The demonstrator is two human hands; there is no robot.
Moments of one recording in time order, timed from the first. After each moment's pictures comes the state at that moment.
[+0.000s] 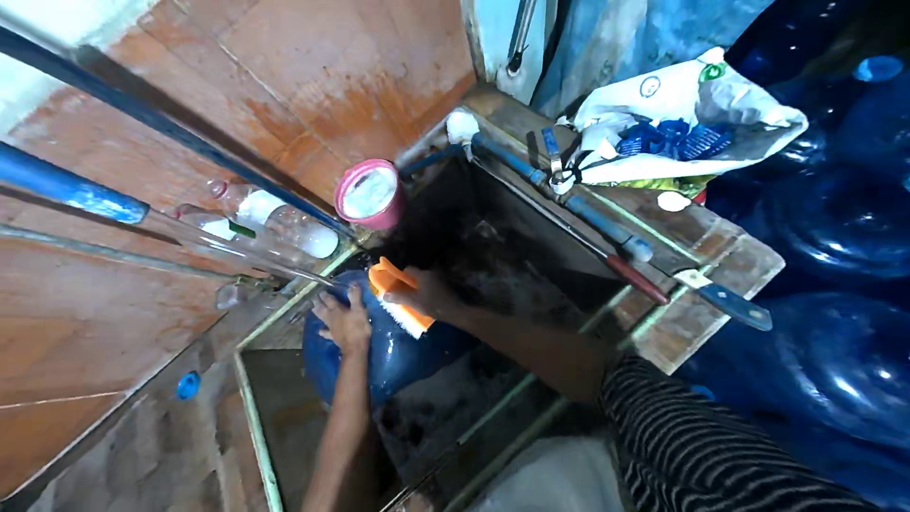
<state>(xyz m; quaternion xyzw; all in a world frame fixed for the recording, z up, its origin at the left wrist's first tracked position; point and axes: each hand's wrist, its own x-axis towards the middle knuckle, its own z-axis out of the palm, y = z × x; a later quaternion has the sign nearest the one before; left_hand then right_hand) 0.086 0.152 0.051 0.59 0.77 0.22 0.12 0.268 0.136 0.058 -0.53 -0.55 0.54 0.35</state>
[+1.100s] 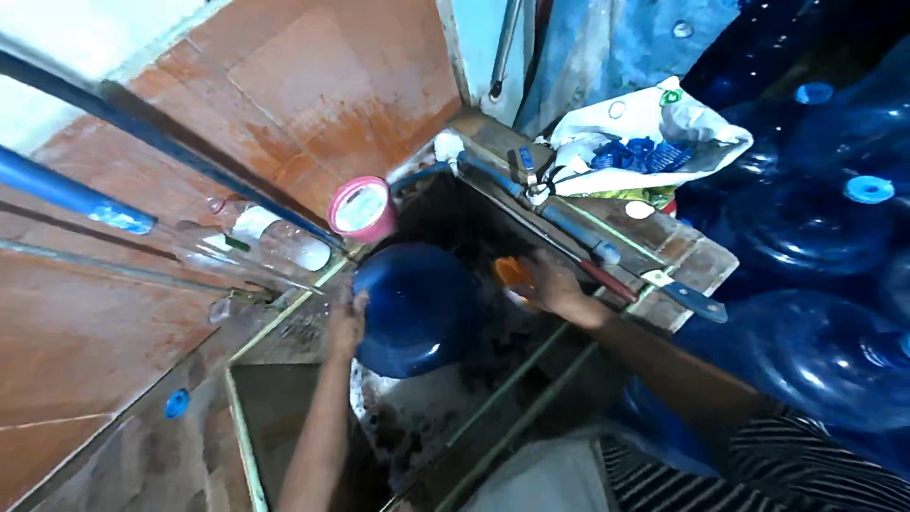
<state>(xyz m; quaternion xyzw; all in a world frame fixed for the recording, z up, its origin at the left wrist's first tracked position) 0.100 0.144 0.090 0.69 0.69 0.10 0.20 0.445 0.033 0.034 -0.74 -0.56 0.35 0.14</state>
